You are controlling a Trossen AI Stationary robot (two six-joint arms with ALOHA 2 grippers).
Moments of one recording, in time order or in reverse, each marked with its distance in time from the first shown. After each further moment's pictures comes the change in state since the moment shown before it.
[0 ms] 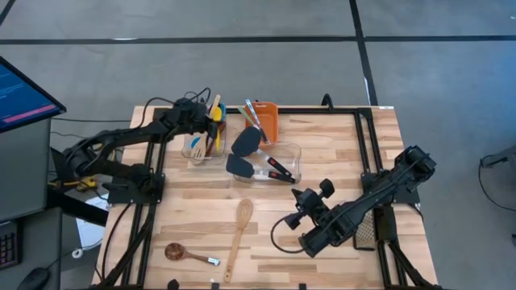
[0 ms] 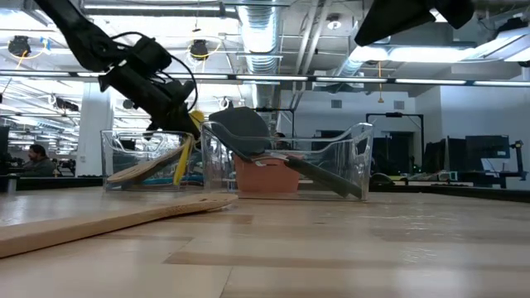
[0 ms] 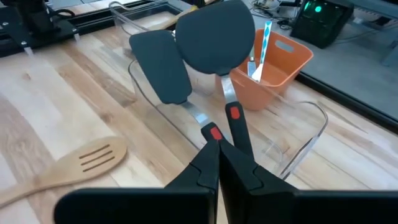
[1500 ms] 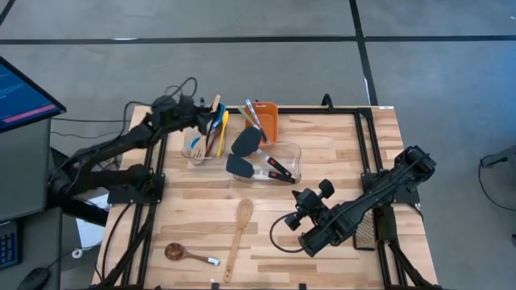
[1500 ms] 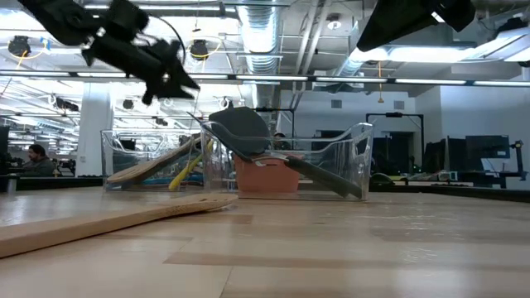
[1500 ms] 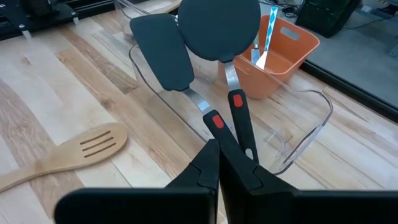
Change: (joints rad) left arm -0.001 -0.253 -0.001 -0.004 -0.005 0.078; right arm -0.002 0.000 0.000 -0.001 -0.056 -0.013
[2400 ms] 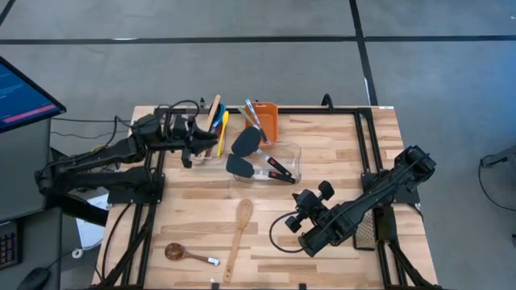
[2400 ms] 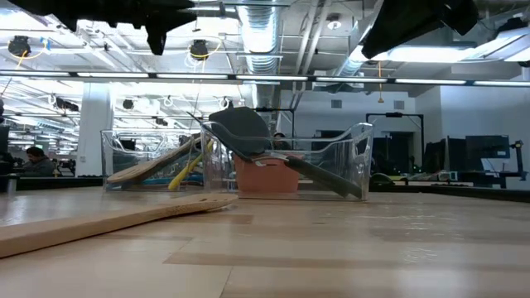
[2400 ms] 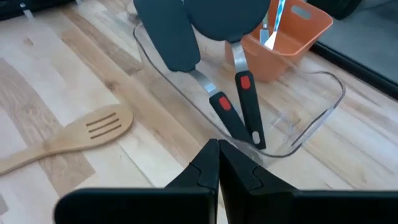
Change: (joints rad) left arm -0.391 -0.305 0.000 -0.003 0.119 -0.002; right arm 0.000 0.000 0.000 0.006 -0.074 -0.005
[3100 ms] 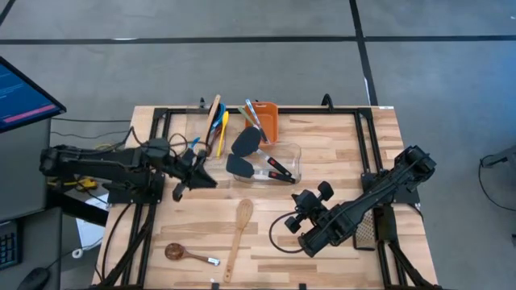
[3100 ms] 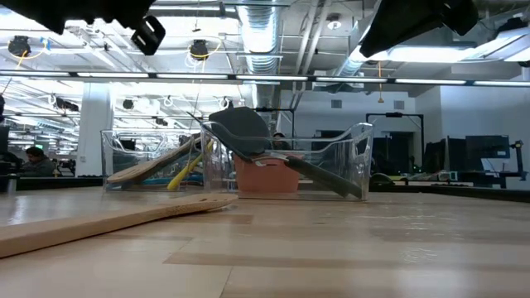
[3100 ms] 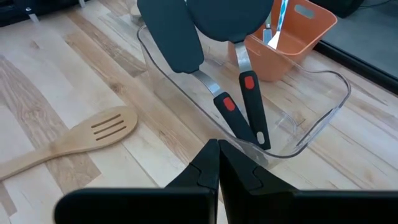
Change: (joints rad) left arm -0.358 -0.001 -0.085 -0.035 0.080 -0.003; right arm 0.000 0.000 0.000 0.019 -0.004 0.000
